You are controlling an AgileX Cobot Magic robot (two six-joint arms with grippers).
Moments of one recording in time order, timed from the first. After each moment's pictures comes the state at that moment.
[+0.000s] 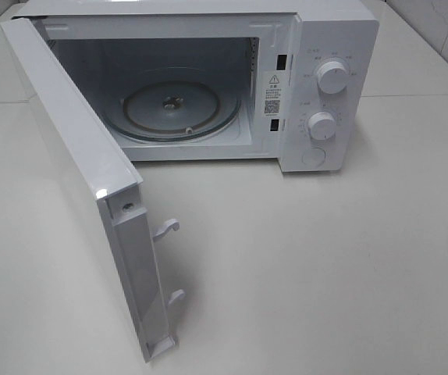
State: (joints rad) left arm -0.02 0.00 -0.50 0.00 1.04 0.08; right arm 0.04 0.00 -0.49 -0.07 0.97 -0.06
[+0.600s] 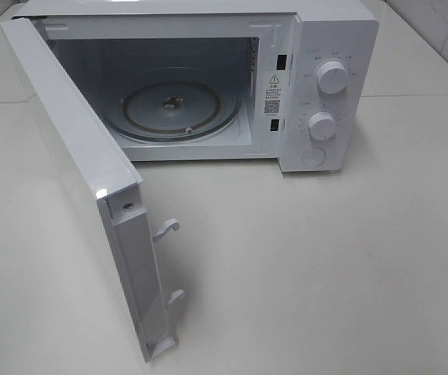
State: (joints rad) left arm -0.02 0.00 -0.50 0.00 1.04 0.08; right arm 0.04 0.00 -0.49 -0.07 0.97 -0.06
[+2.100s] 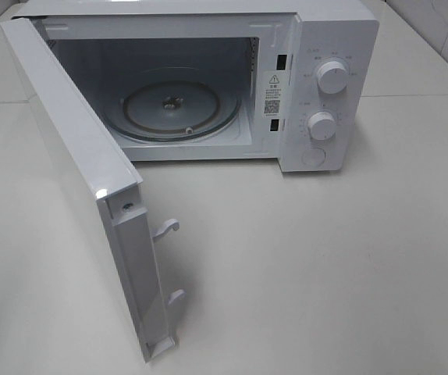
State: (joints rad) left arm -0.02 0.15 -0.53 0.00 0.70 0.12; right arm 0.04 0.00 -0.49 -0.06 0.97 0.01
